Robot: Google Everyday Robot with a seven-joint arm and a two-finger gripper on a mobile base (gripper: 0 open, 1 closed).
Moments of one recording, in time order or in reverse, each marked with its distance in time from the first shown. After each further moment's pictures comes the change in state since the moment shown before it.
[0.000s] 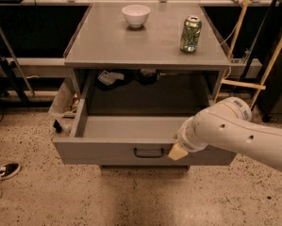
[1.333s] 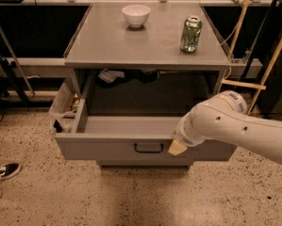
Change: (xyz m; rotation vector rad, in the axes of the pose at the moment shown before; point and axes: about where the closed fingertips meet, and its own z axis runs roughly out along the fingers) arm -0.006 -0.013 0.007 -0.007 0.018 -0.038
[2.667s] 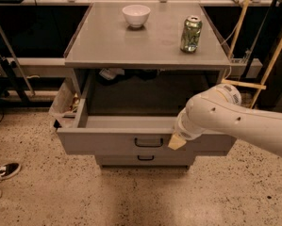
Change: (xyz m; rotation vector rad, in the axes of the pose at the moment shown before) arm -0.008 -0.016 0.009 -0.010 0.022 -0.044
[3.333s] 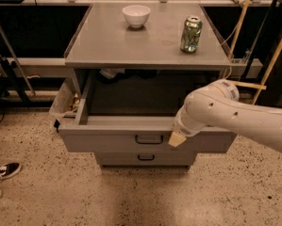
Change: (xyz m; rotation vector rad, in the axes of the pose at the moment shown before) arm -0.004 -0.009 0.004 -0.007 0.014 -0.023
